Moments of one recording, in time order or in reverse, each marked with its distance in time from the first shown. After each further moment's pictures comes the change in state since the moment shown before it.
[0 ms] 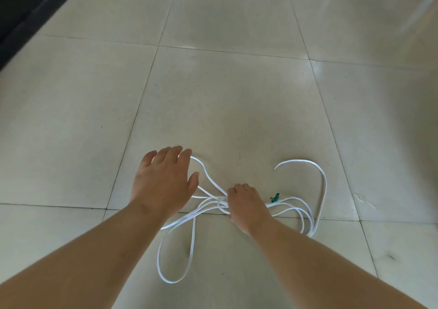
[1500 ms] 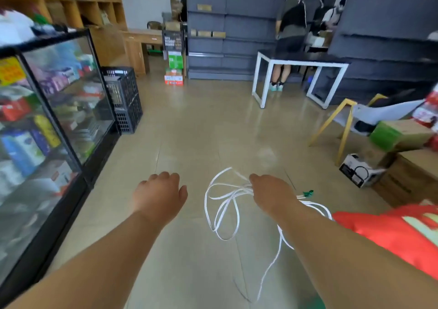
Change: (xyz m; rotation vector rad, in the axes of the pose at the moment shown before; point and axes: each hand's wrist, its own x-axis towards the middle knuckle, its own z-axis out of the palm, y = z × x) left_hand -0.005 0.126 -0.742 0.037 0.265 0.040; right_hand -0.289 0.172 -0.787 0.027 0.272 0.371
